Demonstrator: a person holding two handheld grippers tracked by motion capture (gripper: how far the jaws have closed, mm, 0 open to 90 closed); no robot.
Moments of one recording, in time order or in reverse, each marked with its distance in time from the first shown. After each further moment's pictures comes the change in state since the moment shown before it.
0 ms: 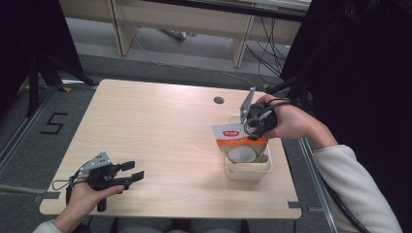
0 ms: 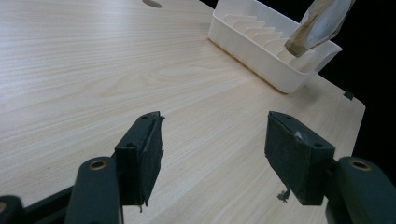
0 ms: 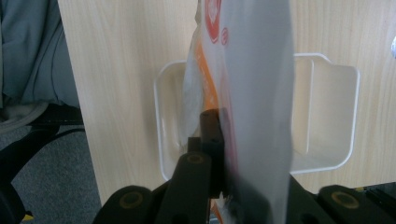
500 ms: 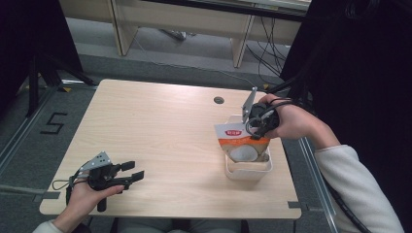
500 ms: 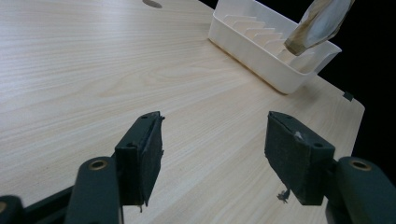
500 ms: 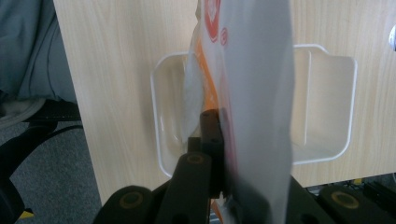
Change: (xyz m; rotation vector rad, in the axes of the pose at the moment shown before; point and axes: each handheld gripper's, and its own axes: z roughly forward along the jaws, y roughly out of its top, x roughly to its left) left arm 0.000 0.000 0.000 -0.005 -0.005 -0.010; right arm -0.001 -0.004 -0.002 0.018 -0.015 0.012
